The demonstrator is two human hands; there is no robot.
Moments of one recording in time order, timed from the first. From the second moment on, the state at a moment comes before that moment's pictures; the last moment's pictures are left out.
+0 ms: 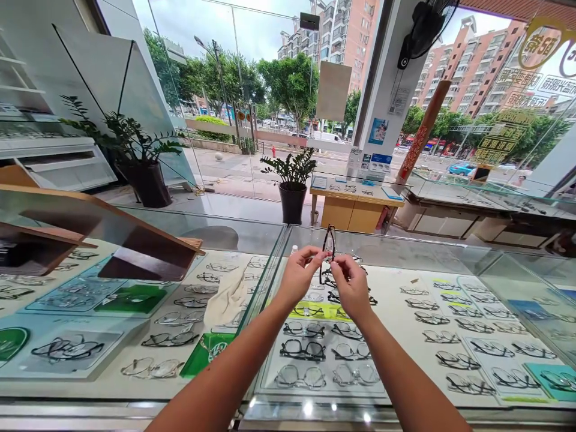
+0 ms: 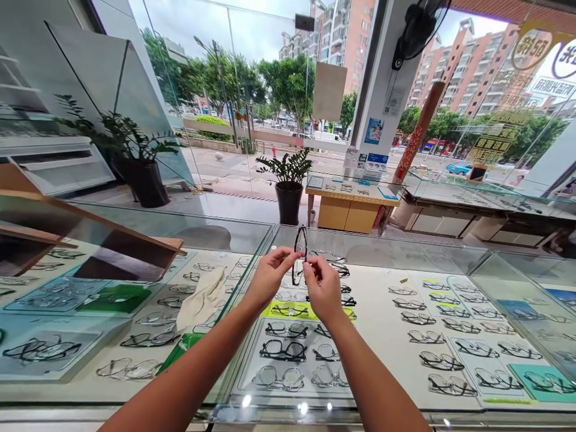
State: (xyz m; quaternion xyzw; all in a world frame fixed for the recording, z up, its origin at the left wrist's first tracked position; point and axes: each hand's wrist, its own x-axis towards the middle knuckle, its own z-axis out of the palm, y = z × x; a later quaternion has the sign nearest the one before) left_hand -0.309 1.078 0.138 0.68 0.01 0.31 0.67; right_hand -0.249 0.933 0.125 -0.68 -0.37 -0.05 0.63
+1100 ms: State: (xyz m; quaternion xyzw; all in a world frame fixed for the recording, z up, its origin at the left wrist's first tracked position) left_hand -0.305 1.096 0.136 0.80 -0.01 0.25 0.55; right_hand -0.202 0.895 0.140 -0.75 -0.24 -0.35 0.50
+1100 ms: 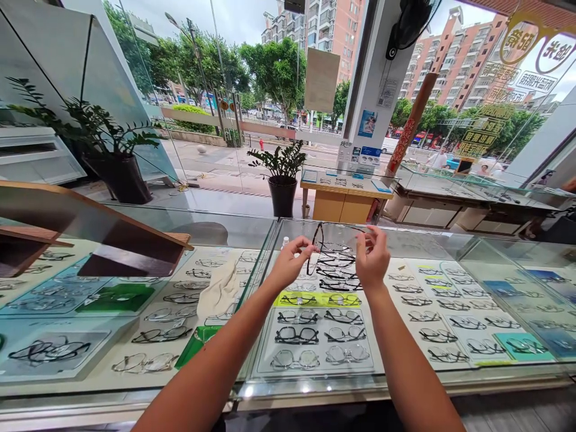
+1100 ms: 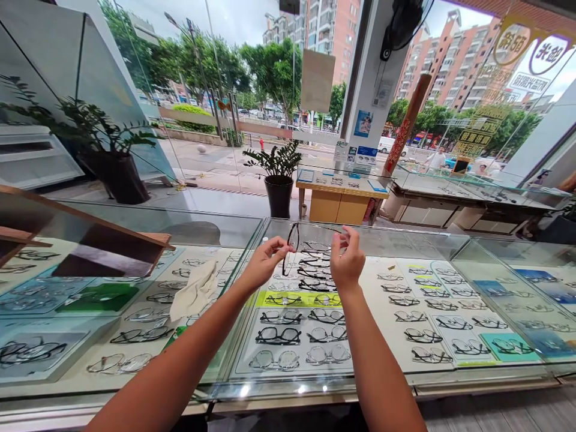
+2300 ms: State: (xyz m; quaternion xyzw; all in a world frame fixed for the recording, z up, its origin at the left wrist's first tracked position) left_hand -0.296 1.102 0.129 0.66 0.05 0.38 0.65; right_hand -0.214 0.914 0.134 -0.80 -0.28 -0.22 0.49
